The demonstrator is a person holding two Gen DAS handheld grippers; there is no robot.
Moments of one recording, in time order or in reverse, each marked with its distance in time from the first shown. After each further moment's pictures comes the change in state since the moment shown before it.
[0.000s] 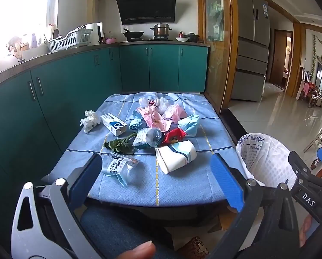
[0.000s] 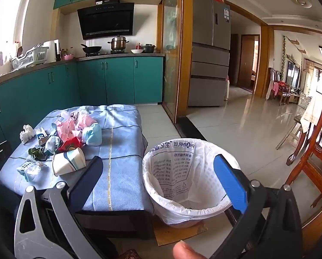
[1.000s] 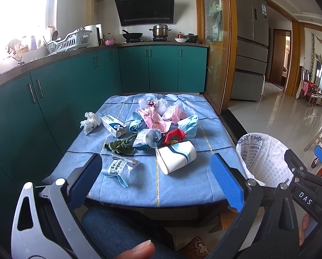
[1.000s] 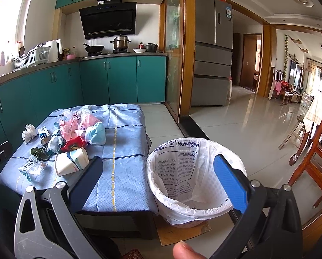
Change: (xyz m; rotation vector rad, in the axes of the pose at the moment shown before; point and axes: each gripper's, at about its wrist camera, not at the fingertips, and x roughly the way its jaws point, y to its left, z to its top) left arm -0.002 -0.004 0.004 0.015 -0.002 0.004; right arm 0.005 0.005 -0.001 0.002 0.009 0.019
